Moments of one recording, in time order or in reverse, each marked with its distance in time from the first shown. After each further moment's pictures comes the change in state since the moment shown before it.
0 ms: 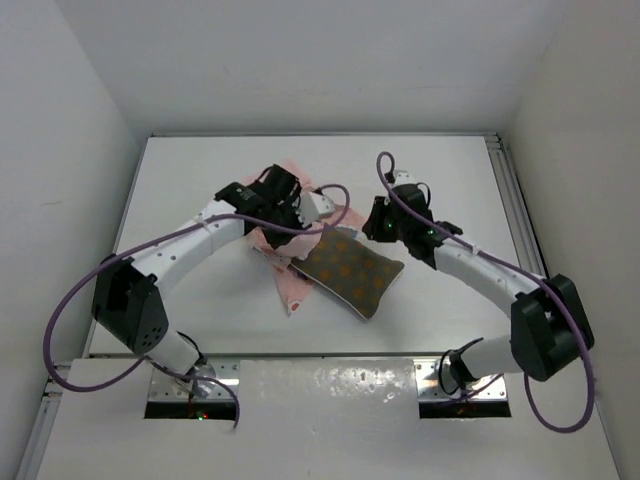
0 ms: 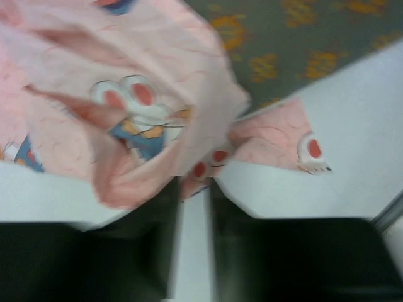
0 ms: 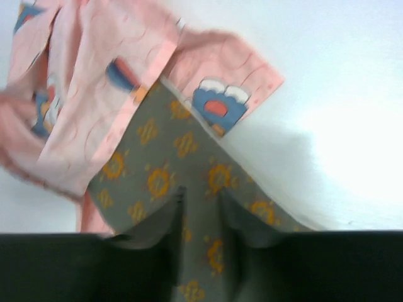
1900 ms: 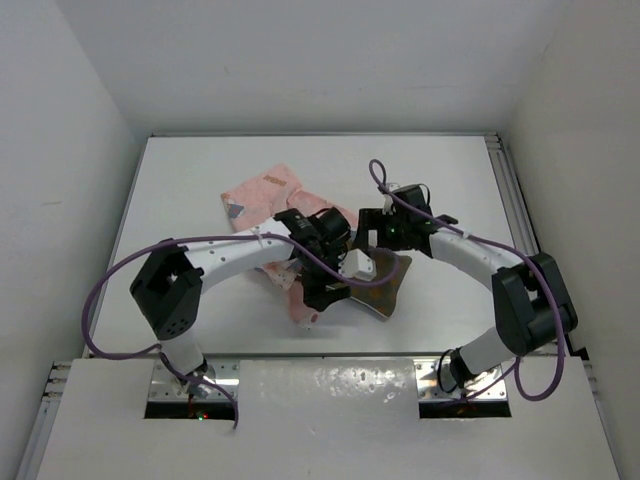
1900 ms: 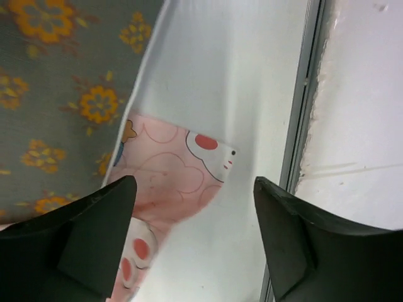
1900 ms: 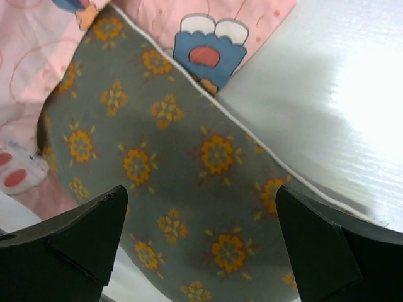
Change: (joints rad) left arm -0.313 0.158 -0.026 -0.082 0.256 0.090; right arm -0.119 0.158 0.056 -0.108 -0.239 -0.125
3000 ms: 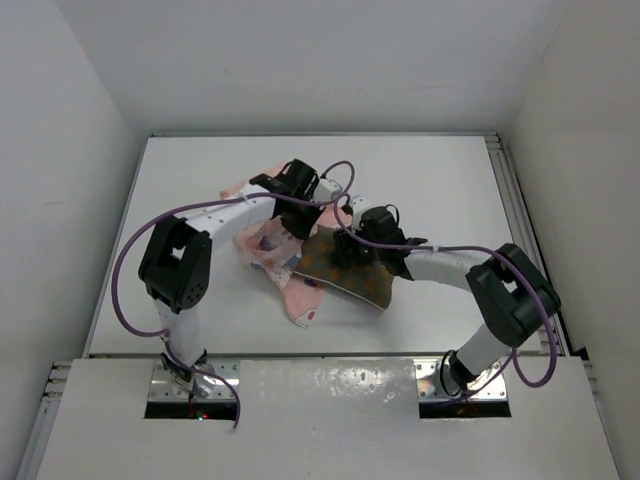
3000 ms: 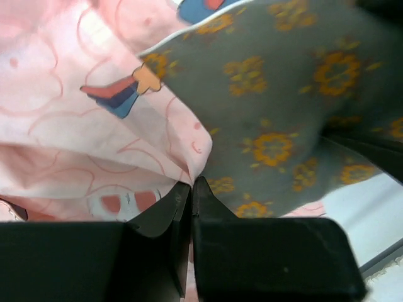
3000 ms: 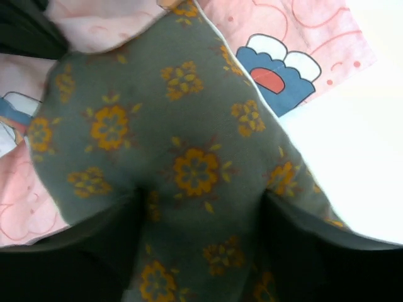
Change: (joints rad) left arm 0.314 0.150 0.123 0.254 -0.194 -0.407; right arm 0.213 0.074 -0.144 0.365 0.129 -0.210
